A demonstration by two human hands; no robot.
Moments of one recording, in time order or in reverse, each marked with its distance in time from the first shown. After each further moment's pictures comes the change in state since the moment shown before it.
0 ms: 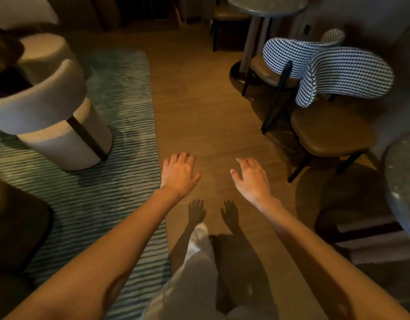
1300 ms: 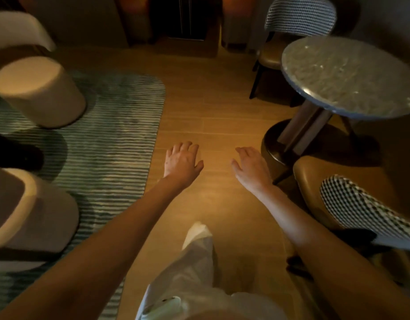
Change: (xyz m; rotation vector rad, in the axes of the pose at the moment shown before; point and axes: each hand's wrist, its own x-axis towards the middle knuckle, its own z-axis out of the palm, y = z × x) left_hand 0.981 -0.159 -0.066 -0.067 0.076 -0.257; right_hand 1.045 -0.019 -0.118 -0.136 0.021 -0.386
